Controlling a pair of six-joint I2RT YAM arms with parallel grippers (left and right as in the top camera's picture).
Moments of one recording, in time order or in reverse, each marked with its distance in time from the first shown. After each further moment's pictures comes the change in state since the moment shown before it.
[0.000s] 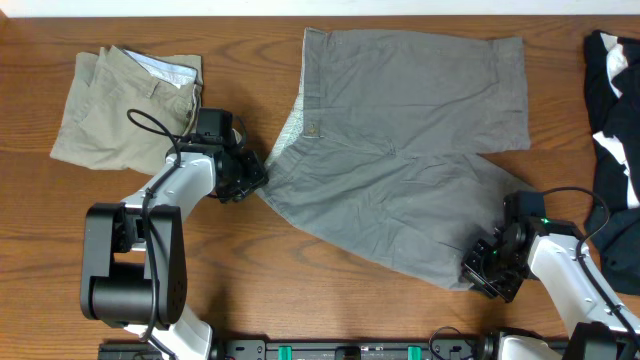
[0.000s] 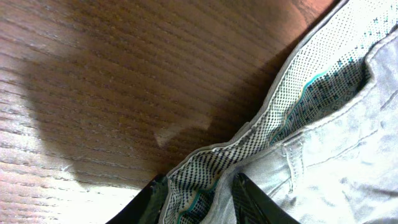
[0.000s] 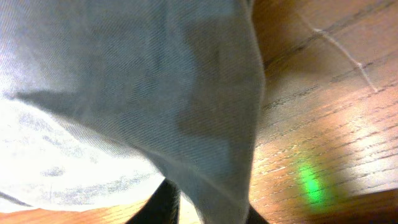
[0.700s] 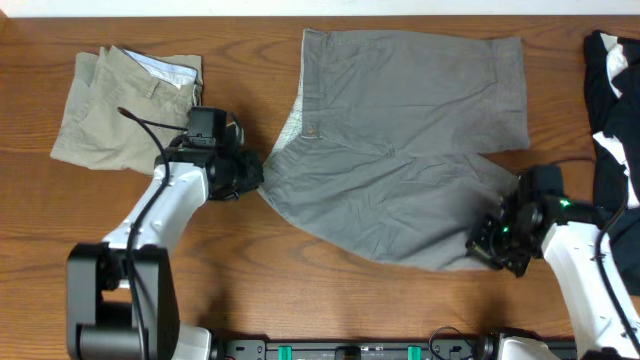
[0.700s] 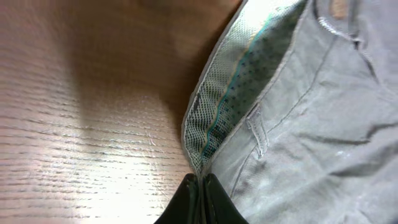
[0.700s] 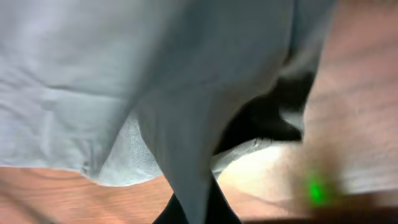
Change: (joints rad) left arm -0.002 -0.174 -0.018 -0.063 0.002 0.147; right arm 0.000 -0.050 0.225 -0.128 -0.054 -0.122
